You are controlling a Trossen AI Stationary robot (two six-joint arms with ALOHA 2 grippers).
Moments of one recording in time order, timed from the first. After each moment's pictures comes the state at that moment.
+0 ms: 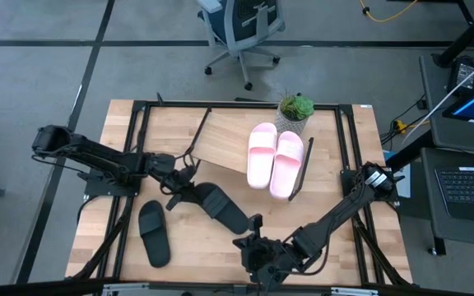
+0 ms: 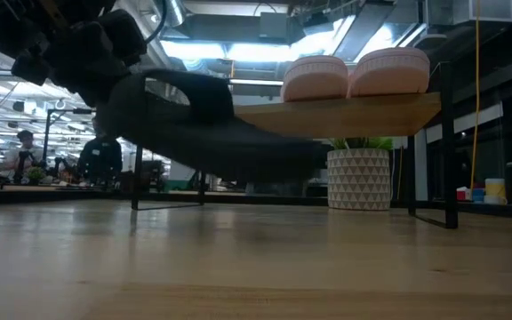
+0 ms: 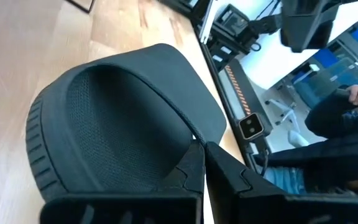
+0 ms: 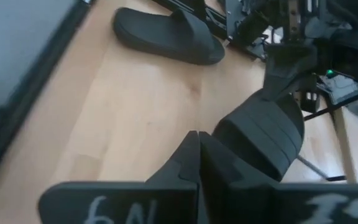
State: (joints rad) left arm -0.07 1.09 0.31 0.42 0.41 -0.52; right arm 0.68 2.01 1.69 -0.49 0.74 0.06
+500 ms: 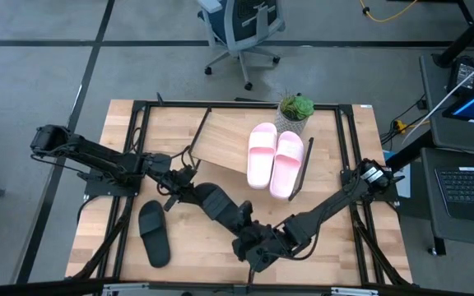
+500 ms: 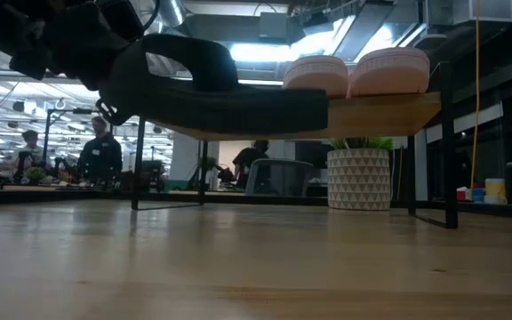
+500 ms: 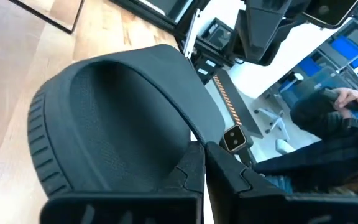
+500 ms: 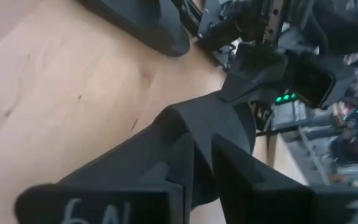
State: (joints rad) left arm -0.09 1.06 0.31 0.48 0.40 -0.55; right arm 0.60 2.01 1.69 -0.47 0.80 -0.35
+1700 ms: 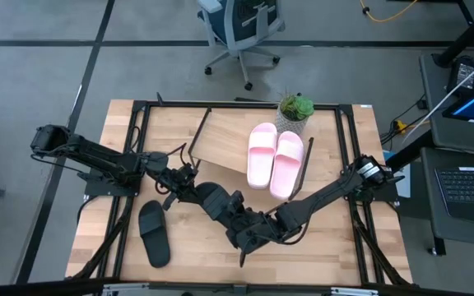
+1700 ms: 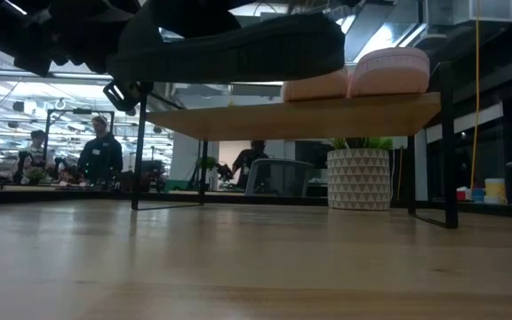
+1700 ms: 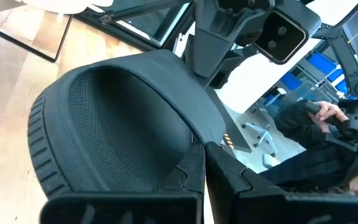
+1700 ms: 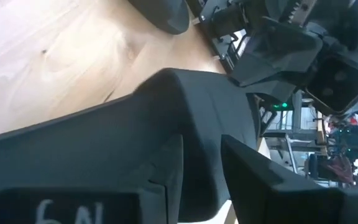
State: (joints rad) left arm -0.10 1.06 0.31 0.59 0.41 -0.57; right arm 0.49 2.01 1.69 -0.48 0.74 -0.58
